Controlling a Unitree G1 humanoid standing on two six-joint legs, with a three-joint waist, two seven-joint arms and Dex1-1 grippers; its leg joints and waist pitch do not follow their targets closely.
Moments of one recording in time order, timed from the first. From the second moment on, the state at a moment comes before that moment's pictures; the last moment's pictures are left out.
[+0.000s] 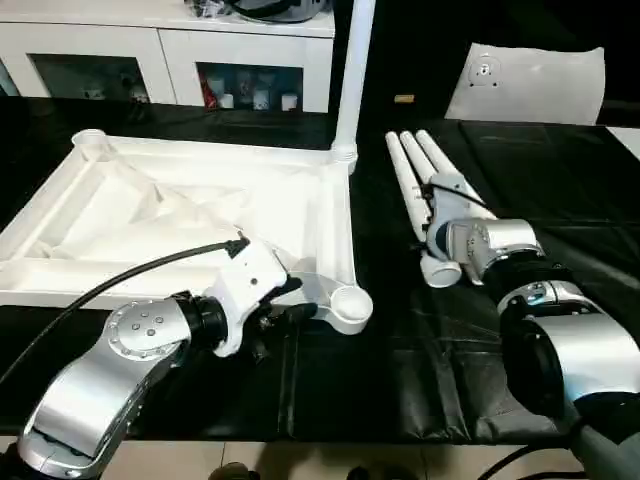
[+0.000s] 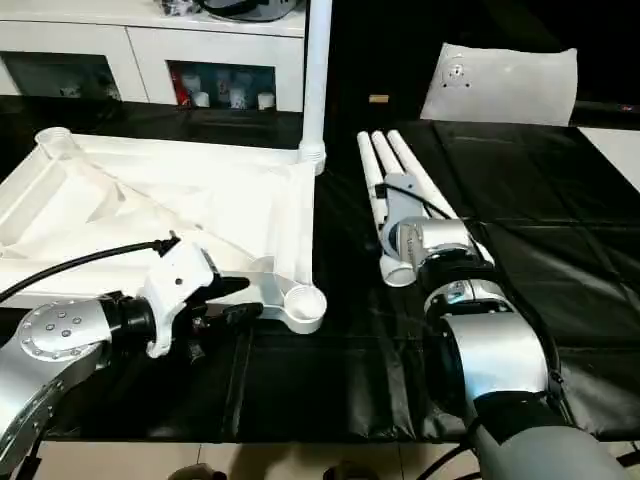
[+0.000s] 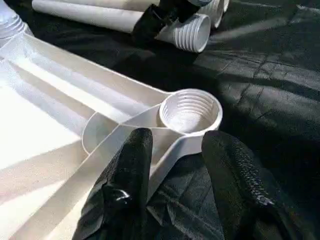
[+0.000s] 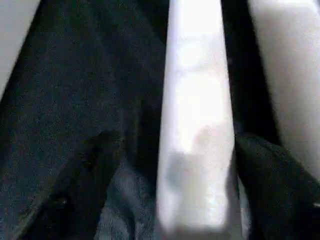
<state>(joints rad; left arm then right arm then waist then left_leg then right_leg) -0.16 0.55 -0.22 -0.56 -0.22 0.80 -0.67 -1.03 -0.20 -0.12 1.19 0.08 0.60 0.15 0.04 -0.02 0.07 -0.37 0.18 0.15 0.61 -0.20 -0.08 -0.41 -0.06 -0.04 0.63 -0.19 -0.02</state>
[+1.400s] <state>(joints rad) -0.19 0.39 -0.14 -0.56 -0.27 0.81 -0.54 -0.85 -0.20 -0.37 0.66 0.35 0.43 0.28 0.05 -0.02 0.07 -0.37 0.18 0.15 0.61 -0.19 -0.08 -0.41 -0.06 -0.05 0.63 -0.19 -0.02</state>
